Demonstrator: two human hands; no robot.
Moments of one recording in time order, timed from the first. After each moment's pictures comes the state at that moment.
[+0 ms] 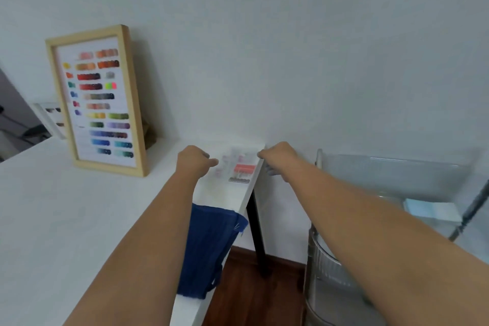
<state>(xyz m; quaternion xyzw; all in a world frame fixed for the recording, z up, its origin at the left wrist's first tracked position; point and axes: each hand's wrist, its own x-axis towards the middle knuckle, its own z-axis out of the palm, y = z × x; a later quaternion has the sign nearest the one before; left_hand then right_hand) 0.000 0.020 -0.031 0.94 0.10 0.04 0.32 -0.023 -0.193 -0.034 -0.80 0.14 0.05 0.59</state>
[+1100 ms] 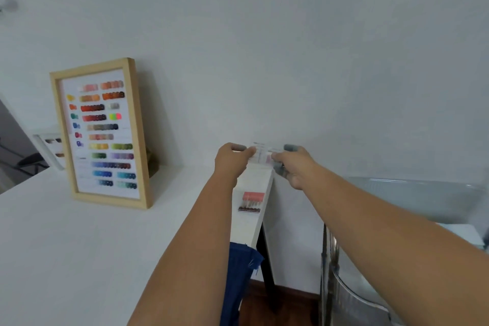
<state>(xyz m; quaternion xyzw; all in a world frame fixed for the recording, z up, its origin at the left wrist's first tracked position) 0.028 -0.048 0.004 0.80 0.04 0.05 0.60 0.005 -0.197 -0.005 -0.55 0.17 -0.02 0.82</state>
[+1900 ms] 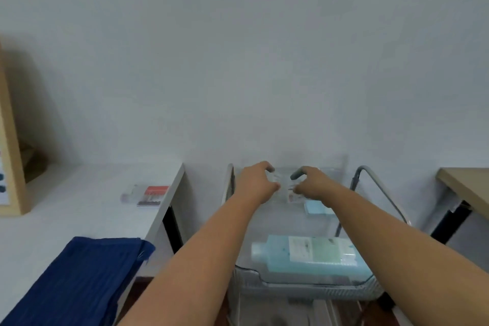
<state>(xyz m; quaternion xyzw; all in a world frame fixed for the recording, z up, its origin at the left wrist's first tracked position) -0.085 -0.272 -0.045 0.91 -0.21 -0.04 0.37 -0.130 -0.443 -0.058 -0.87 0.22 -0.01 0.44</state>
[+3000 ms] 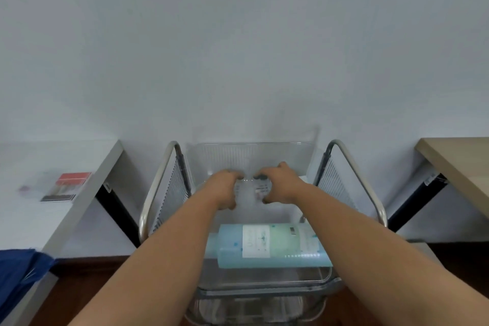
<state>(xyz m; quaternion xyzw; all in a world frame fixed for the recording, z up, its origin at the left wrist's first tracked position) -0.037 -0.322 -0.152 0.93 -0.31 -0.16 0.12 -0.107 -0.497 -0.149 -0.98 0.06 0.07 0.18</state>
